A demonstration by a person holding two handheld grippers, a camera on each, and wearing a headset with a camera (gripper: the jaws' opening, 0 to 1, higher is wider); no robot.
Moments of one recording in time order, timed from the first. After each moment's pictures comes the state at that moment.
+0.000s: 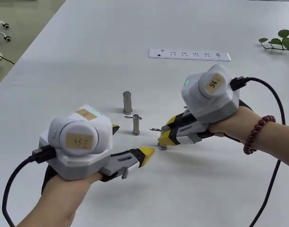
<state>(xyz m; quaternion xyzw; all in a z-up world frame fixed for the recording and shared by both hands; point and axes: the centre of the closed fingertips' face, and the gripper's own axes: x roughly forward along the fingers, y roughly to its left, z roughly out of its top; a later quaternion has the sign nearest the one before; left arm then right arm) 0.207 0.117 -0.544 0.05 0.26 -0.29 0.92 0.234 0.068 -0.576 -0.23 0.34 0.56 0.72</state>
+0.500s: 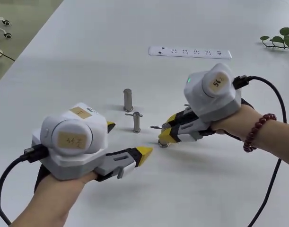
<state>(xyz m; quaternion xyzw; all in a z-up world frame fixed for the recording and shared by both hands) 0.202 0.123 -0.541 0.06 0.25 -0.29 0.92 0.233 0.069 -0.576 -0.24 0.33 0.57 0.71</state>
